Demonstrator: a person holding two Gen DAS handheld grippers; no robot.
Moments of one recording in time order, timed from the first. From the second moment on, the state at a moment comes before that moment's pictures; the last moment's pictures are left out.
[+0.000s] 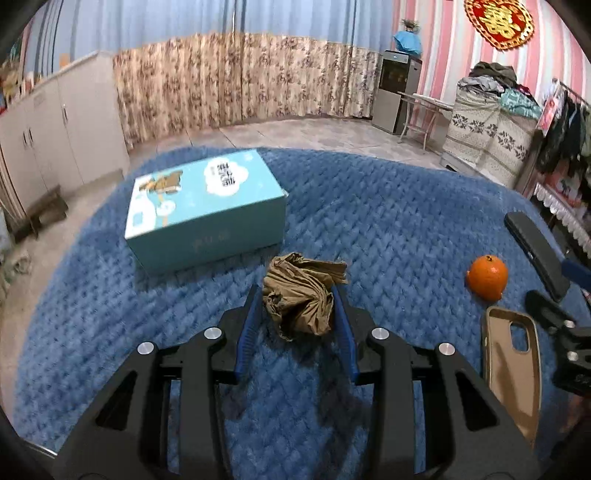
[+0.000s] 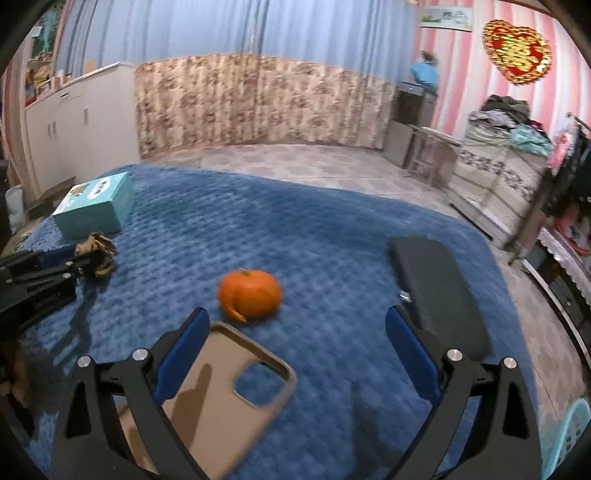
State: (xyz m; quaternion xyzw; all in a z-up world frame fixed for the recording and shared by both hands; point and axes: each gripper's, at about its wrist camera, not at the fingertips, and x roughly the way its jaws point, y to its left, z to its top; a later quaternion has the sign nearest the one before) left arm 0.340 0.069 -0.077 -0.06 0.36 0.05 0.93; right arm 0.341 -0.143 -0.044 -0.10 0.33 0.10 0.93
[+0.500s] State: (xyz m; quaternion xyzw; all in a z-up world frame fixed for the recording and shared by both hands) left arm 0.345 0.066 -0.083 -0.06 0.37 0.05 0.93; right arm 0.371 -0.130 -0.058 -0.07 0.36 0.16 0.92
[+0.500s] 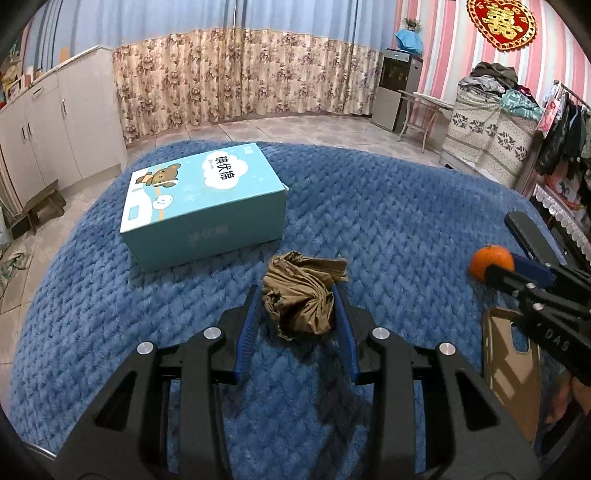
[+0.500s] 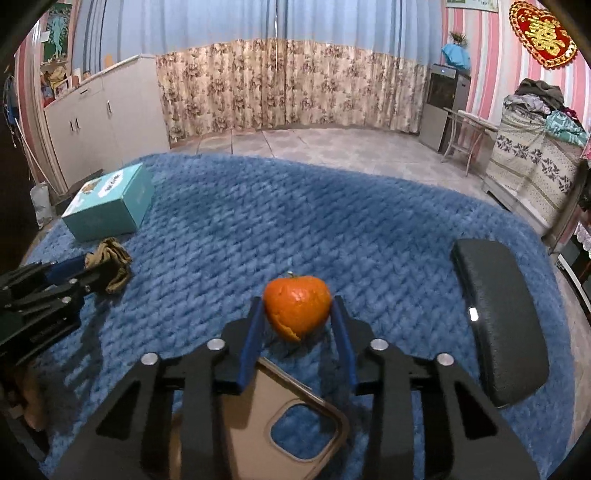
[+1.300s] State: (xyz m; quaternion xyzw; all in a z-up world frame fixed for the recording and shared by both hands) left arm 0.309 -0.014 -0.025 -0.01 0.32 -0.01 0.95; right arm 0.183 -0.363 0.024 0.03 0.27 -0.09 0.96
